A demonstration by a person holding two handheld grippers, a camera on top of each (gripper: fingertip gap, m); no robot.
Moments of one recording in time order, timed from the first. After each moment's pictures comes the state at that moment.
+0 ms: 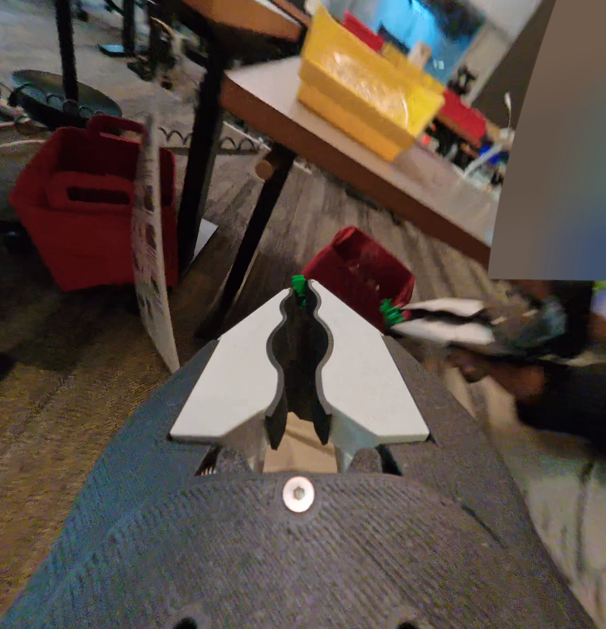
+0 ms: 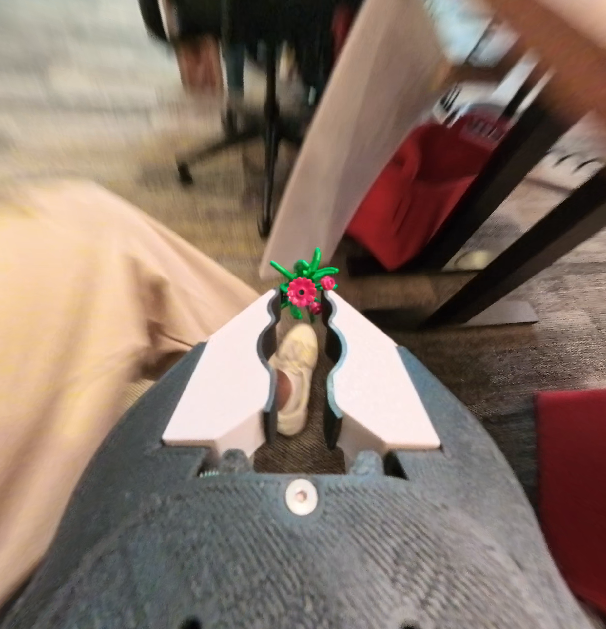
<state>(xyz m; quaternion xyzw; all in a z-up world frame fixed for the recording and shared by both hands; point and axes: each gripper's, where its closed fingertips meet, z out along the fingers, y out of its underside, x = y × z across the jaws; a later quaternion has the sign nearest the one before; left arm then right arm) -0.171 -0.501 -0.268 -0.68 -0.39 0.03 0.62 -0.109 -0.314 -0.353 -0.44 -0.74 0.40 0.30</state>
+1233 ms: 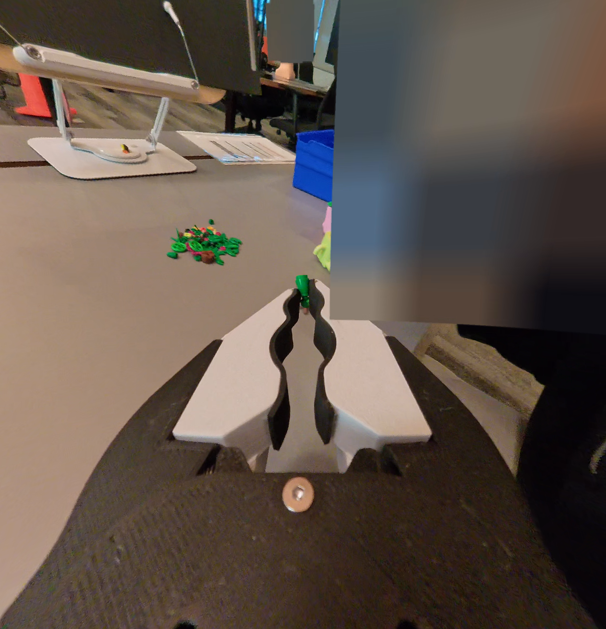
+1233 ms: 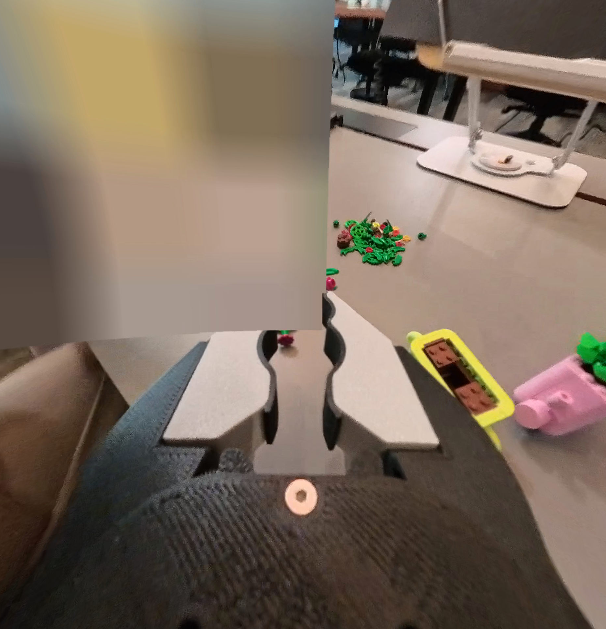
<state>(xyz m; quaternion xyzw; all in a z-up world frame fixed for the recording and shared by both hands) -0.003 0.026 -0.139 -0.77 0.05 -0.20 0.61 0.097 0.128 -0.169 -0.65 -0.48 0.36 0.46</state>
